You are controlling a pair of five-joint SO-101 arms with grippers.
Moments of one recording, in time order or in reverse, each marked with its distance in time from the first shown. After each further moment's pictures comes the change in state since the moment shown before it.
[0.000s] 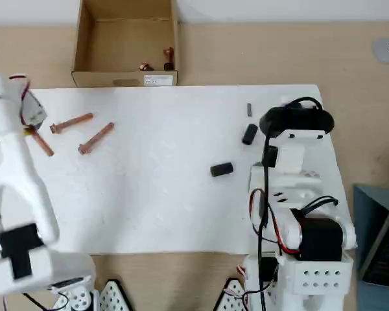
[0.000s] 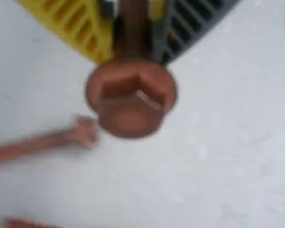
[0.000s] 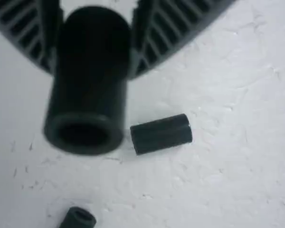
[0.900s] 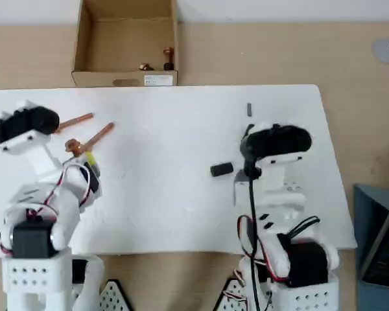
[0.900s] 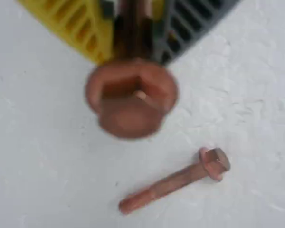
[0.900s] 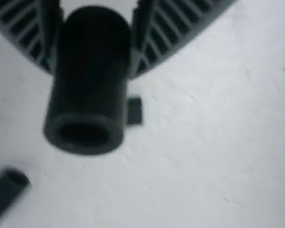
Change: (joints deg) left arm 15.9 -67.1 69.2 -30.3 0.1; right arm -9.9 -18.0 17.4 -9.0 0.1
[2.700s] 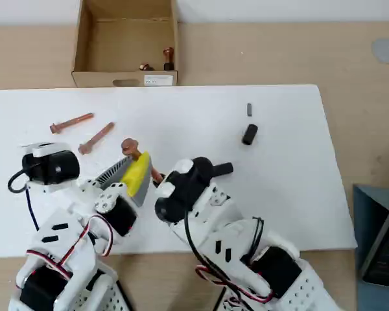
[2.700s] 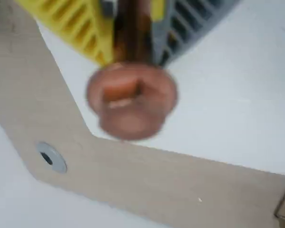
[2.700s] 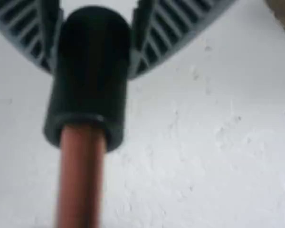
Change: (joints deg) left arm 29.5 -29.8 13.9 -15.7 13.1; right arm -36.0 -4.1 11.1 -17.4 8.5
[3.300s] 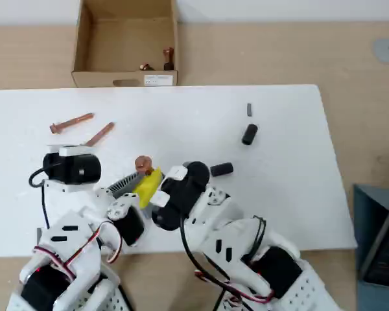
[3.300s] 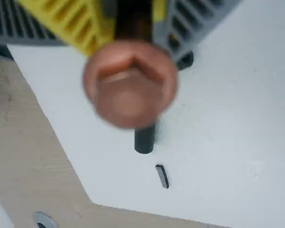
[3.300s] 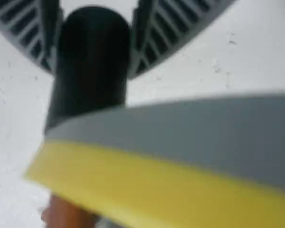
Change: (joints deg) left arm 8.1 -0.1 1.0 5.6 -0.7; right arm 0.1 -0.1 0.0 -2.2 5.9
